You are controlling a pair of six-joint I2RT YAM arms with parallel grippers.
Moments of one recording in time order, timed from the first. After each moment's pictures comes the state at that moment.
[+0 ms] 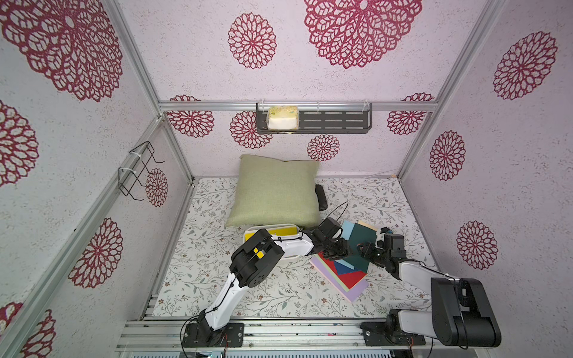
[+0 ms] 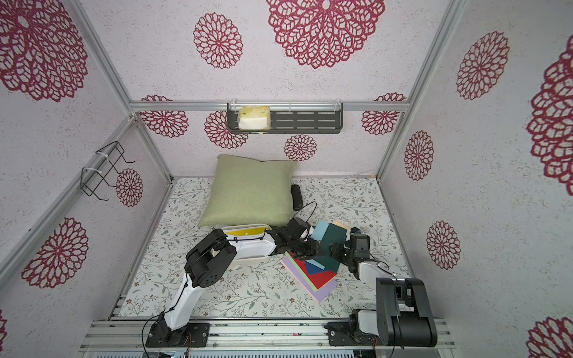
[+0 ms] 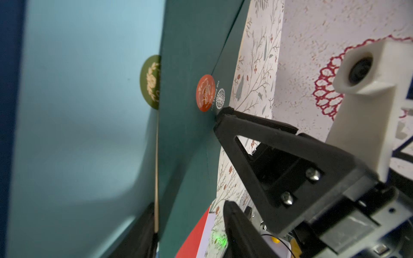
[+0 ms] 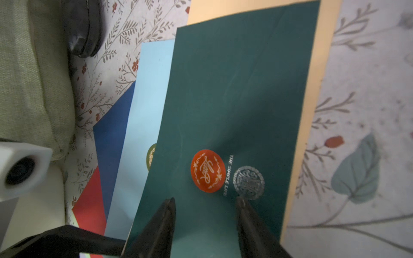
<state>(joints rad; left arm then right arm) -0.93 2.26 1.54 -0.04 0.49 -1.02 0.02 1.31 0.39 0.07 -0.27 0.51</state>
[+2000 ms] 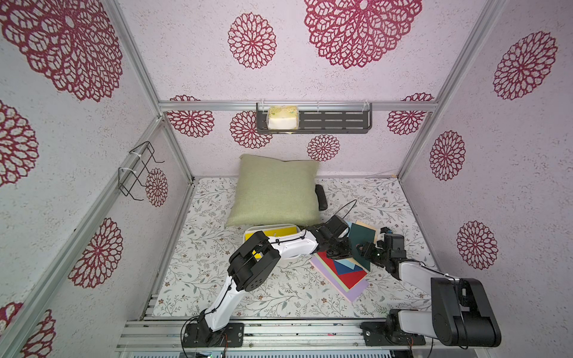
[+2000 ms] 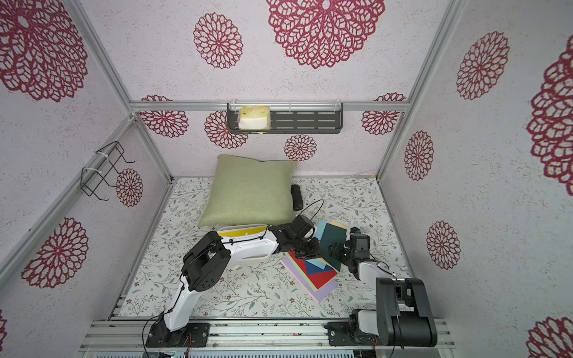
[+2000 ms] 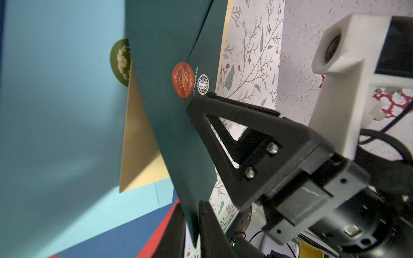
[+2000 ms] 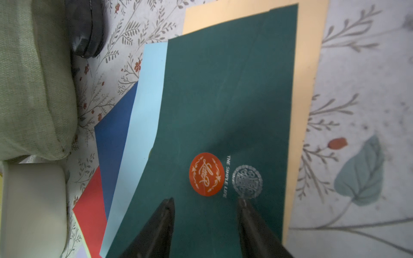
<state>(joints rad) -0.97 2.22 1.64 -0.26 0.41 -0.98 0.02 1.31 0.39 0.08 -0.27 0.51</state>
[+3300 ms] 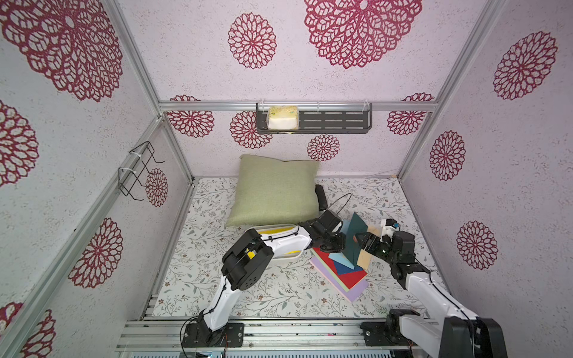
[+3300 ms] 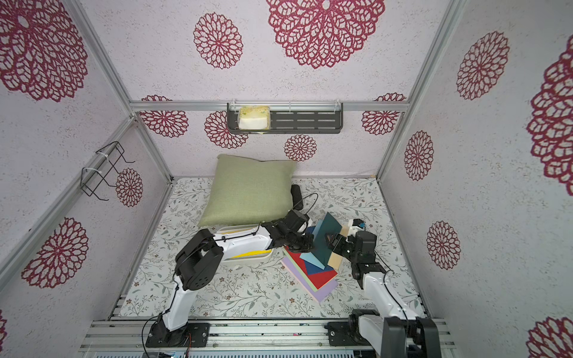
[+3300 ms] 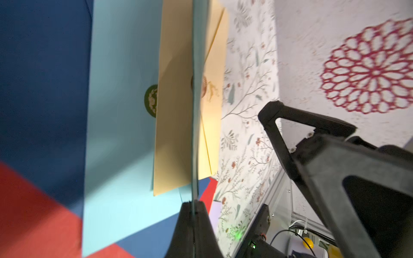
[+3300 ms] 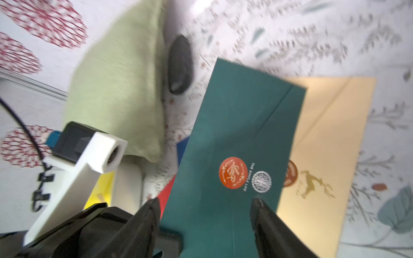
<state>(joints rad) -0.90 2.11 1.56 -0.25 0.38 -0.80 0.02 0.98 0.38 0.11 -0.39 0.55</state>
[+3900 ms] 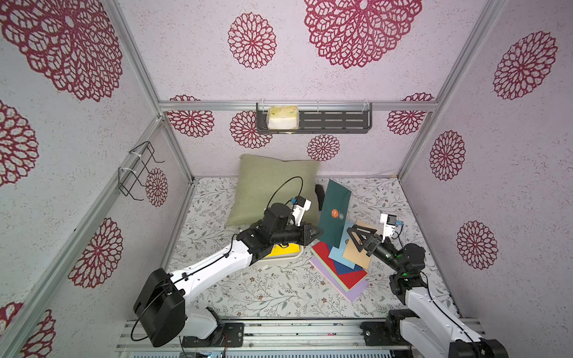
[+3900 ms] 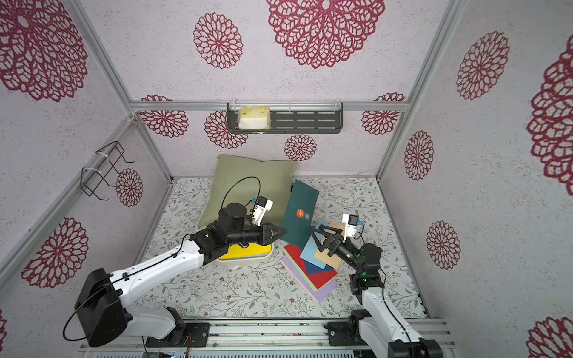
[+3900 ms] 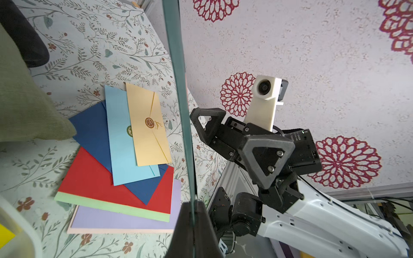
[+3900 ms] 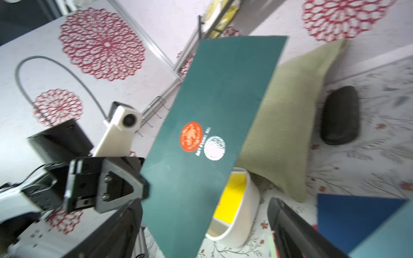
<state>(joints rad) -0.78 1.39 1.03 -0.01 0.45 -0.70 0.13 0.89 0.24 0.83 -0.77 0.87</state>
